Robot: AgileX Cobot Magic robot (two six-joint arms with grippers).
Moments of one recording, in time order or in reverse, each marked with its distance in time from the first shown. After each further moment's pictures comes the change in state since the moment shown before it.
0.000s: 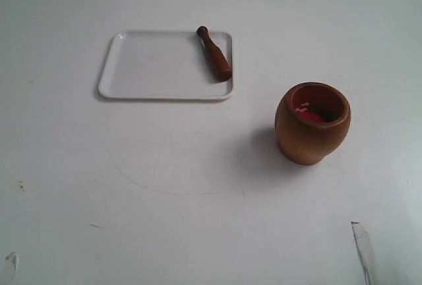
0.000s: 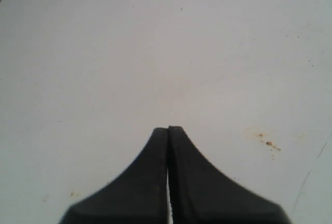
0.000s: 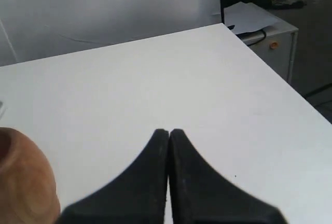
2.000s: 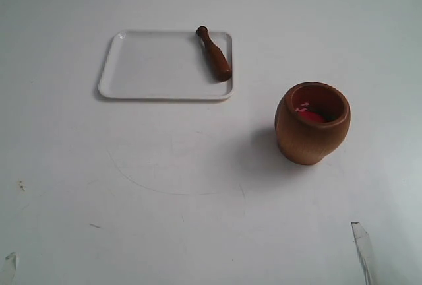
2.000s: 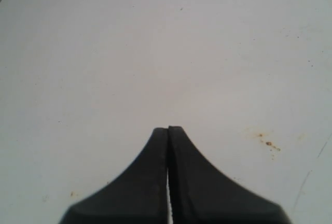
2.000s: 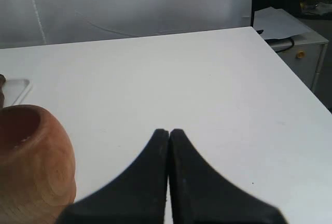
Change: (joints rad) left arm 0.000 0.000 0.000 0.000 0.000 0.000; right arm 0.088 0.000 0.000 0.007 0.000 -0.074
